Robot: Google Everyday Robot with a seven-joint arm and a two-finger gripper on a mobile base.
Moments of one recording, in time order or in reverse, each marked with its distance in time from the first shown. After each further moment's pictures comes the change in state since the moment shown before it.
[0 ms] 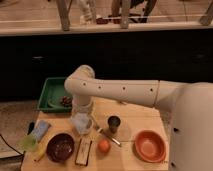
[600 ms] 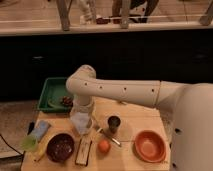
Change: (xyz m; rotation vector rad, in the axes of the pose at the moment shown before) arm 0.005 0.003 -0.001 0.022 0.002 -0.004
